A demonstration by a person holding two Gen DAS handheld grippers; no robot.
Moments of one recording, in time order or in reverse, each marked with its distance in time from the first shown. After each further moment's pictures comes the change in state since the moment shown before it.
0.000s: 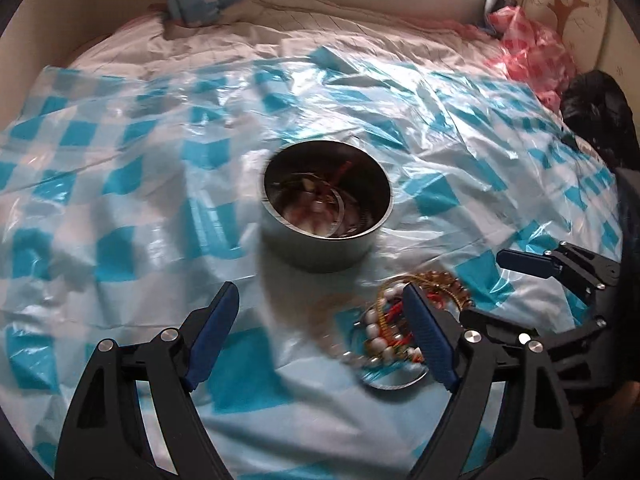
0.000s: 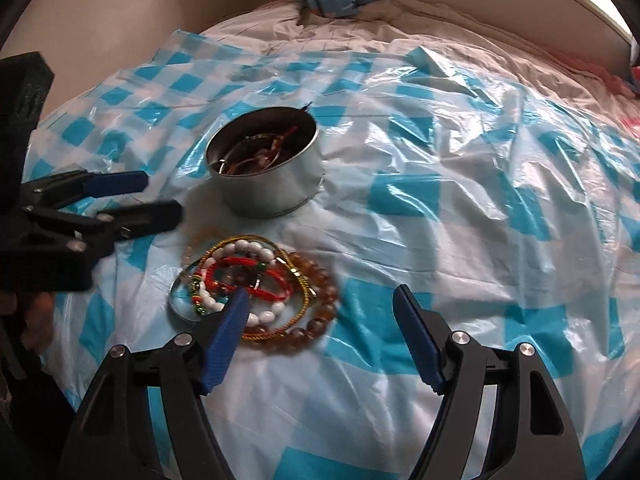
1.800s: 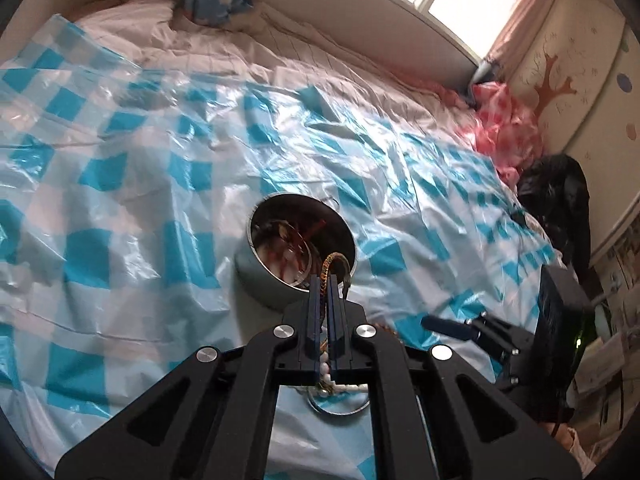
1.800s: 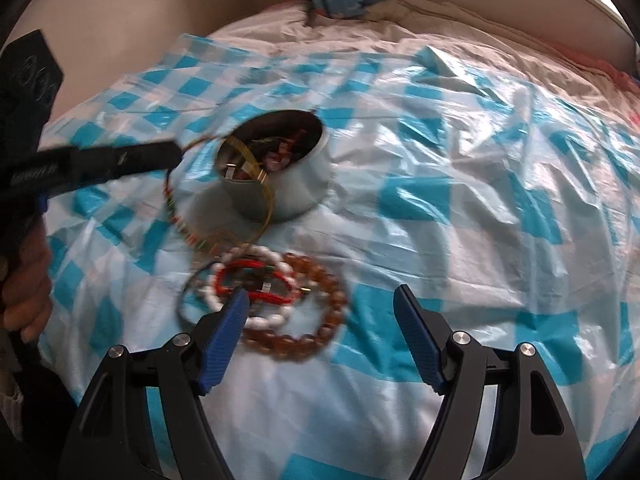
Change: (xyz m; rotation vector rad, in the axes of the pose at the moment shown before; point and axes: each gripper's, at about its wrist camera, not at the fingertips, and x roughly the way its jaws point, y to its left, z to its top) left arm -0.027 0.045 0.011 -0.223 -0.125 -0.253; right arm 0.003 0.004 0.003 -0.009 -0.006 0.090
